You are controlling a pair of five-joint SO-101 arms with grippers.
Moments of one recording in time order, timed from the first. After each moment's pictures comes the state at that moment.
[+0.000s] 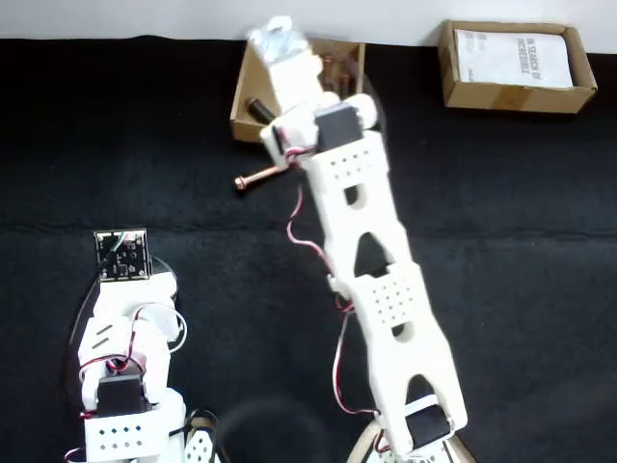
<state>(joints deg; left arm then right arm) -12.6 -103.3 96.1 46.0 1.3 -29.1 51.3 -94.0 100.4 6.9</state>
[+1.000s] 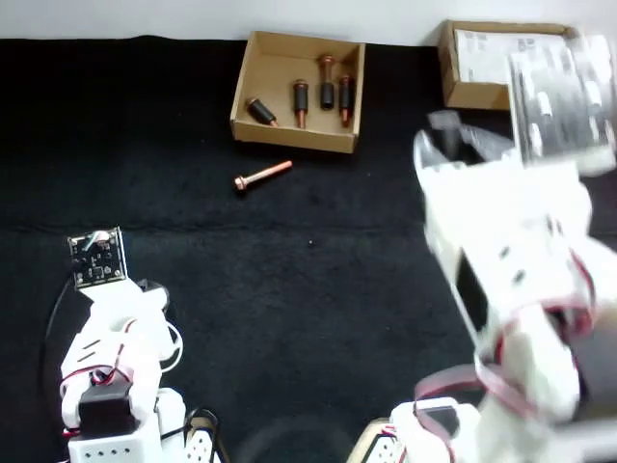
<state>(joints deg) -12.4 -103.2 80.5 69.1 9.2 -13.7 -36.2 -32.1 100.4 6.9</state>
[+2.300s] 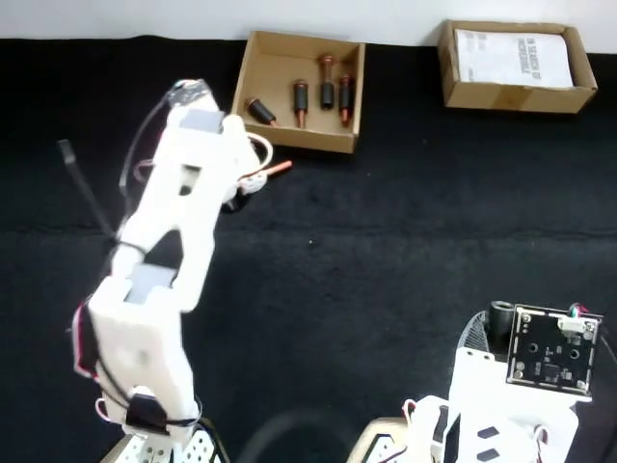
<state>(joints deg) 5.2 29.5 -21.4 81.4 42.4 12.8 -87.0 24.0 100.5 13.1</state>
